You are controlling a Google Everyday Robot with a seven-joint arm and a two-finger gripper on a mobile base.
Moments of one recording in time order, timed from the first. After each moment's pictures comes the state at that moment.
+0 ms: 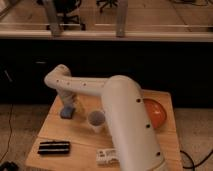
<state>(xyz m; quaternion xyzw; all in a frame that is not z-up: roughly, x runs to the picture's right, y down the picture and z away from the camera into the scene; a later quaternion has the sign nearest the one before) -0.189 0.125 0.876 -0.35 -0.14 -0.50 0.78</state>
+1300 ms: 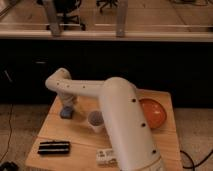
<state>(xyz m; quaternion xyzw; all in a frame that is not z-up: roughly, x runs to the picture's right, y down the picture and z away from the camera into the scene) -0.191 0.142 0.892 -0.36 -0.14 -0.50 0.78</state>
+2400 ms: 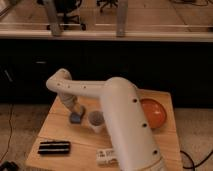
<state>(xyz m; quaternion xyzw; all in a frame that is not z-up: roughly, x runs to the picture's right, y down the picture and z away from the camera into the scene) -0.180 0.146 0.888 -0.36 -0.15 -0.50 0.78</state>
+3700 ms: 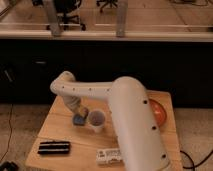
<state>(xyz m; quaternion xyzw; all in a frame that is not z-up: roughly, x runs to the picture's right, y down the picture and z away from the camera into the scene) -0.165 0.160 0.882 -0.35 -0.15 -0.52 0.77</state>
